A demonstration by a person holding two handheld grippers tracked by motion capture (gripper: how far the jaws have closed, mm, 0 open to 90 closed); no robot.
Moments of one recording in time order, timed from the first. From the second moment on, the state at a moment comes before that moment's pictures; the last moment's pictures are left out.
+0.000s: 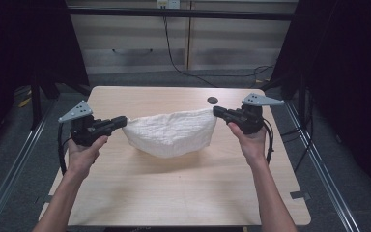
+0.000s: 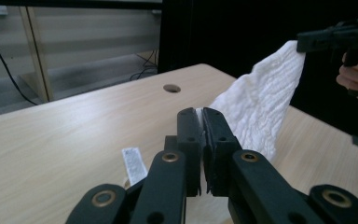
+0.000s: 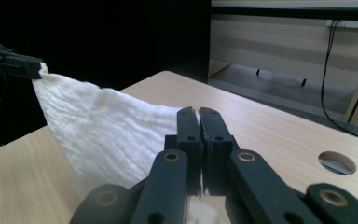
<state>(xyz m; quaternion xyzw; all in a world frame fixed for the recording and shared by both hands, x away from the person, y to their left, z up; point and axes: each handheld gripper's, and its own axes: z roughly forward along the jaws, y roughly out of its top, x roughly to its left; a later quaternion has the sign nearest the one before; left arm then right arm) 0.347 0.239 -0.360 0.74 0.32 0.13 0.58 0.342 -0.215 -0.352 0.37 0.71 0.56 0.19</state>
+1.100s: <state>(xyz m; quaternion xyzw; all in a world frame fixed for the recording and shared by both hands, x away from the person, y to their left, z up) 0.413 0.217 -0.292 0.70 0.35 0.16 0.59 0.406 -0.224 -0.275 0.40 0.70 0.54 0.23</state>
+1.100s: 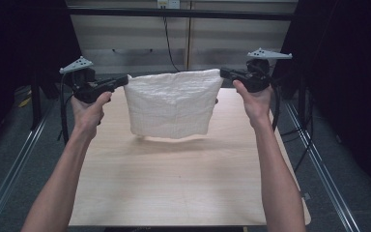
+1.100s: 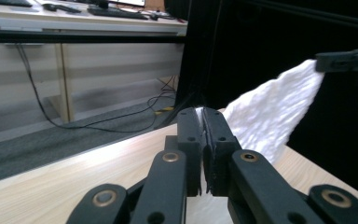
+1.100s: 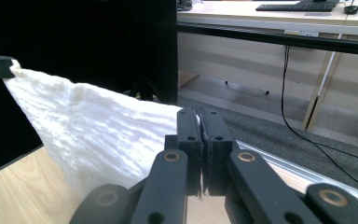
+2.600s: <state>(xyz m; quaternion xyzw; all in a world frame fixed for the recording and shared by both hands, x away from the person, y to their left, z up) 0.319 0.217 -0.432 0.80 0.31 0.08 0.50 0.292 -0.233 -0.427 0.40 0.76 0.50 0.12</state>
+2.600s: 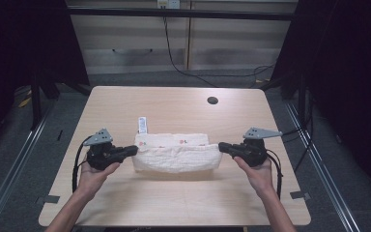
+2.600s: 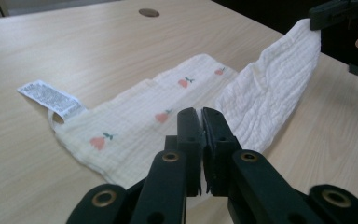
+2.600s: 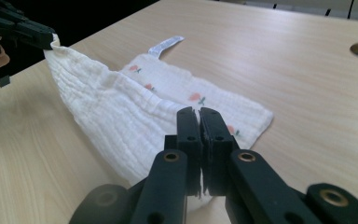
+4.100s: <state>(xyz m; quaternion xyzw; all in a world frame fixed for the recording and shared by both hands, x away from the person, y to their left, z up) 0.265 0.228 -0.488 0.85 0.29 0.04 0.43 0.225 -0.220 -0.481 0.38 0.81 0.44 0.06</state>
